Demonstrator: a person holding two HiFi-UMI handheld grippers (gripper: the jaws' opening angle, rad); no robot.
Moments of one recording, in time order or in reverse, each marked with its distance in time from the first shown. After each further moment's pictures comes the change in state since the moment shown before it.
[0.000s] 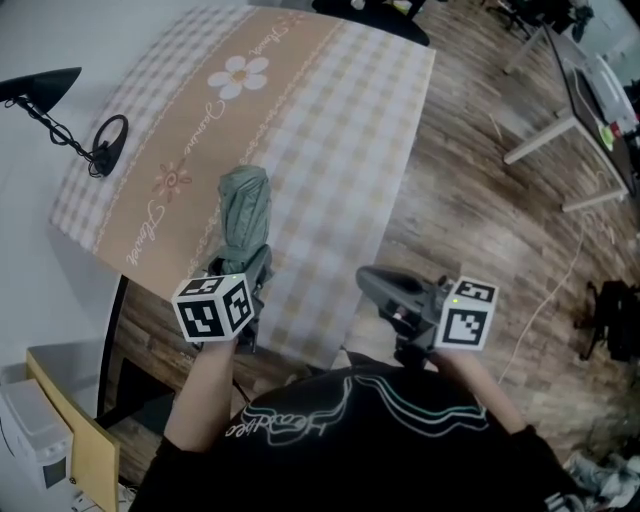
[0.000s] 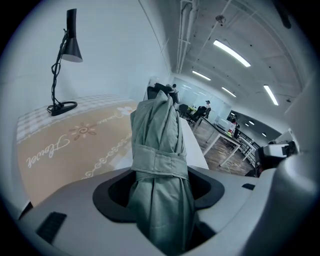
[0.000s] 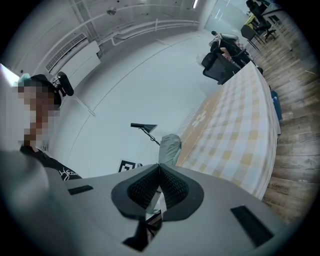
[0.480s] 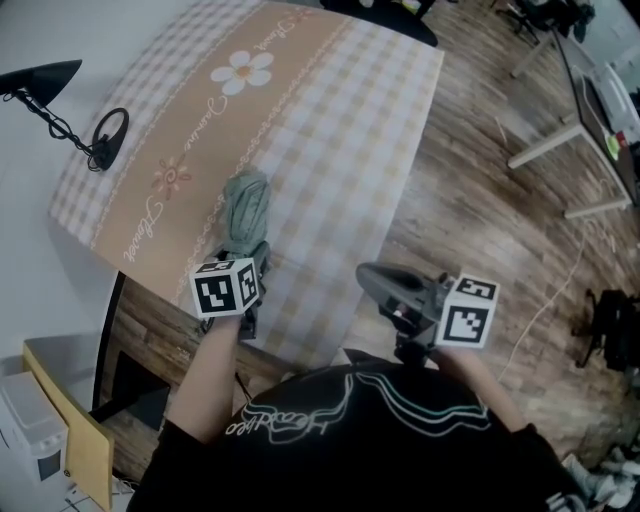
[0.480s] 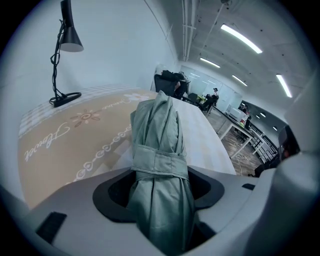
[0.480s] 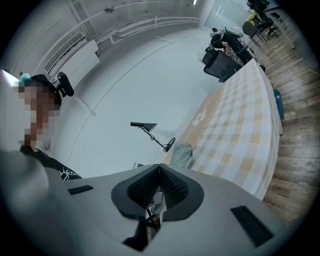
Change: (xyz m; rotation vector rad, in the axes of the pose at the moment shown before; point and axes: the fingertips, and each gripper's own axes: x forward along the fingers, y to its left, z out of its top) left arm 0.049 0.035 -0.032 -0.009 0.127 0.111; right arm 0.006 -0.012 0.010 0.003 0.033 0.015
